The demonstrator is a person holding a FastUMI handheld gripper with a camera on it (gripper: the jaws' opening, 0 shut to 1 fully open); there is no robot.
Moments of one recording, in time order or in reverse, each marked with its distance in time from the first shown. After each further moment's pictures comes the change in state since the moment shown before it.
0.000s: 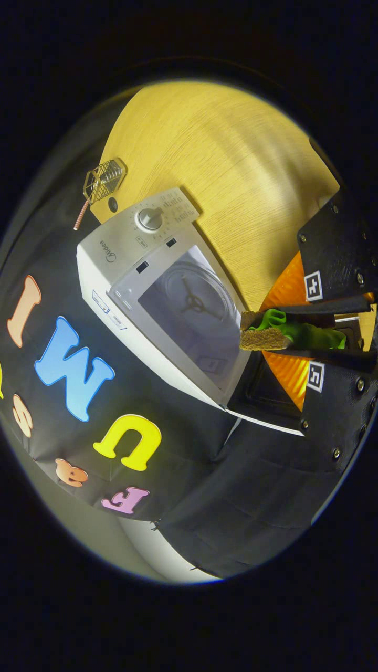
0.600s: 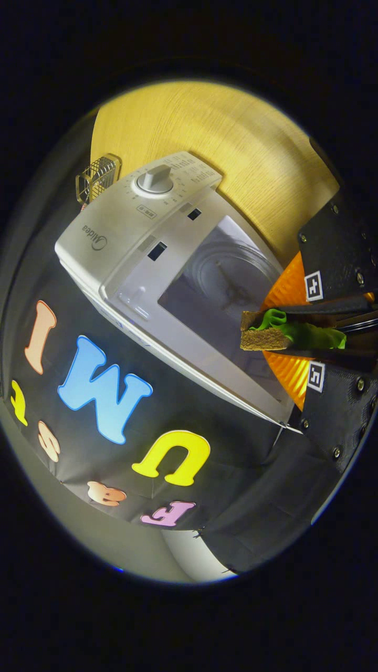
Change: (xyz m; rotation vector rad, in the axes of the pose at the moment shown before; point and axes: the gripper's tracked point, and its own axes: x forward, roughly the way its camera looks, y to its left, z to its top) arm 0.112 -0.012 0.055 0.143 -0.249 0.000
